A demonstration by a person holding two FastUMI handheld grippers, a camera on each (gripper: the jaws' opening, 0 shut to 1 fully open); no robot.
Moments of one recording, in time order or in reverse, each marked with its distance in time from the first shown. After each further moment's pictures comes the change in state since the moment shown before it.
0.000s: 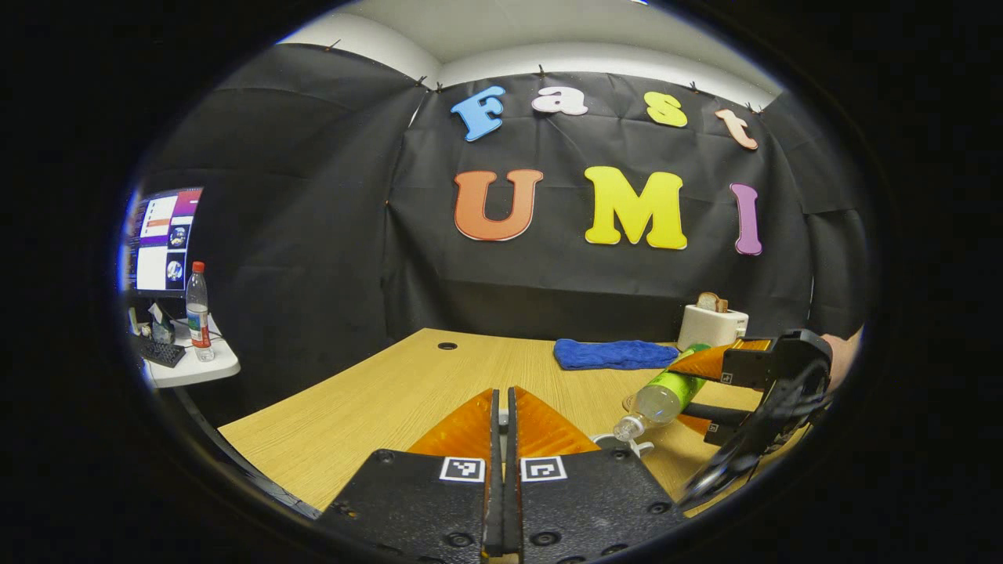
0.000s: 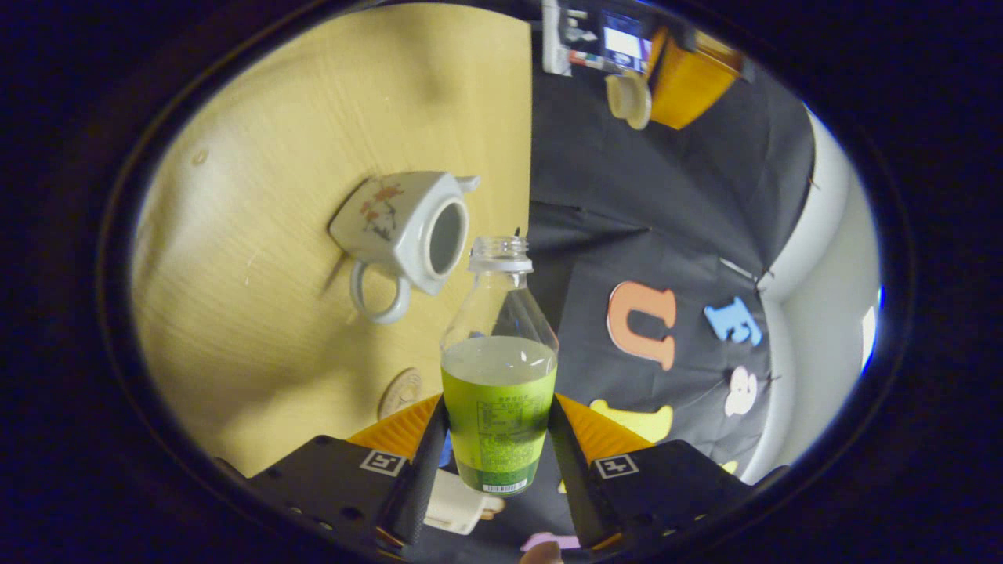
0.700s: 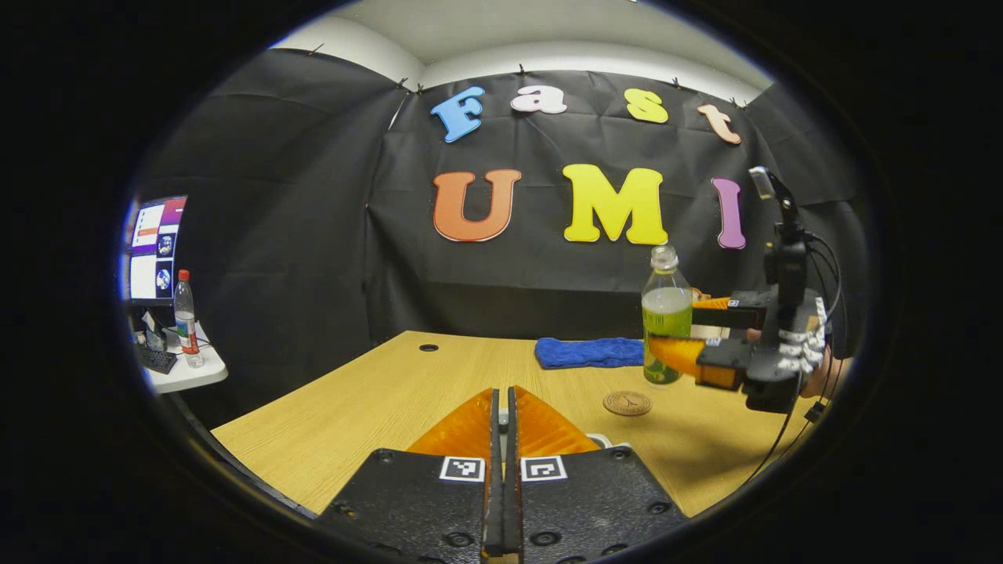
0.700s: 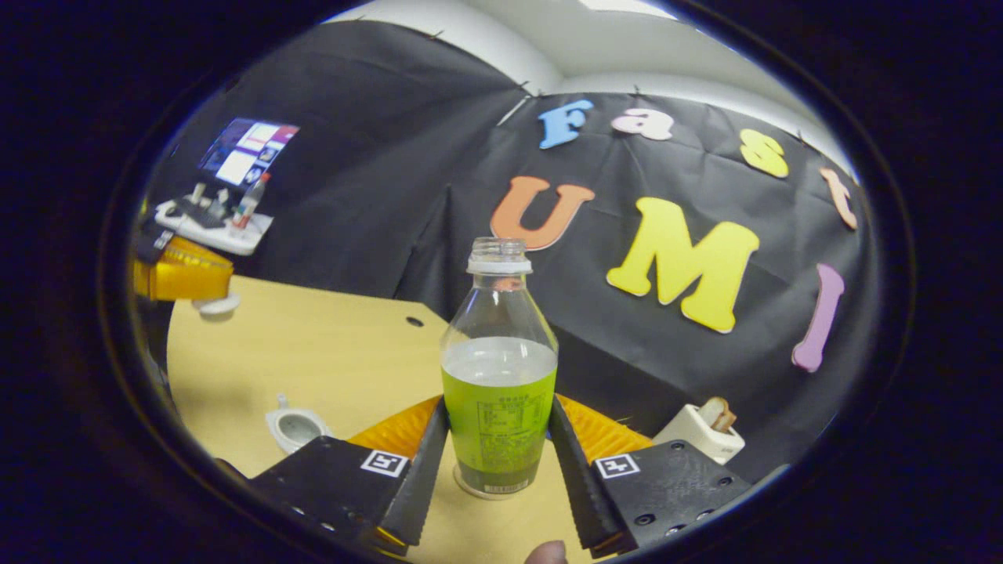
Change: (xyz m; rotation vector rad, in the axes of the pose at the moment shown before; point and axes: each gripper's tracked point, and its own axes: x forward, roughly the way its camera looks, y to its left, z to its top) left arm 0.001 -0.031 0.001 0.023 -0.004 -0.057; right arm 0.033 -0.087 -0.040 1.340 -0.111 -0.007
